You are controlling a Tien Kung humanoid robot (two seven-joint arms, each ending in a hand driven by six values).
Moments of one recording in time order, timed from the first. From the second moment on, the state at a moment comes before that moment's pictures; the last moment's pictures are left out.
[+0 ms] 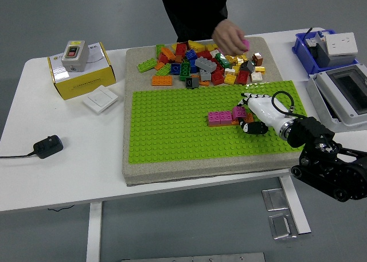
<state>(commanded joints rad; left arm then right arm) -0.04 0.05 -1.23 -0.18 1.06 0.09 0.06 0.73 -0.34 0.36 1.02 -1.74 -0.25 -0.18</state>
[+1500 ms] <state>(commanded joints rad) -0.04 0.05 -1.22 -0.18 1.05 0.09 0.06 0.73 -0.31 0.34 0.97 -1.72 -0.25 -0.16</state>
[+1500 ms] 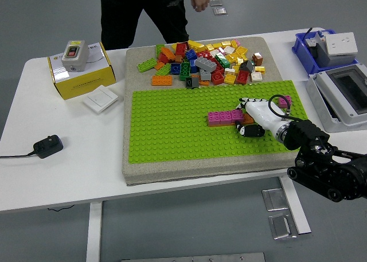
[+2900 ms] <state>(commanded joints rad) -0.04 0.05 -1.23 -0.18 1.05 0.09 0.05 0.73 -0.31 0.35 0.98 -1.71 -0.25 -0.16</state>
